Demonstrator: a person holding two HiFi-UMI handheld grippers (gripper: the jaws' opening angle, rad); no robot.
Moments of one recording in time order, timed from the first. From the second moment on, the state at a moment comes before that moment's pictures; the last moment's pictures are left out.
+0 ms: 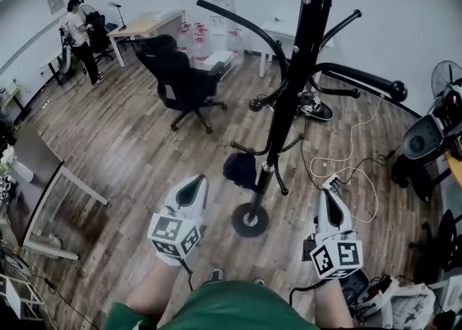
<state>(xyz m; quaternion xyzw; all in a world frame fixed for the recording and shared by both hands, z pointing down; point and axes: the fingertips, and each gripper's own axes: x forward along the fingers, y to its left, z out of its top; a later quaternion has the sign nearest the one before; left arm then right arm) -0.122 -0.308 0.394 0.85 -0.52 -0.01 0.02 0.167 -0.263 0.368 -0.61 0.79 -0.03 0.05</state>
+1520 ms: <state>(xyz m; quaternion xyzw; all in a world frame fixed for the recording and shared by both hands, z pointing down) -0.115 -0.312 0.399 0.85 -0.52 0.00 0.03 0.171 -0.266 0.364 -0.61 0.79 -0.01 0.04</state>
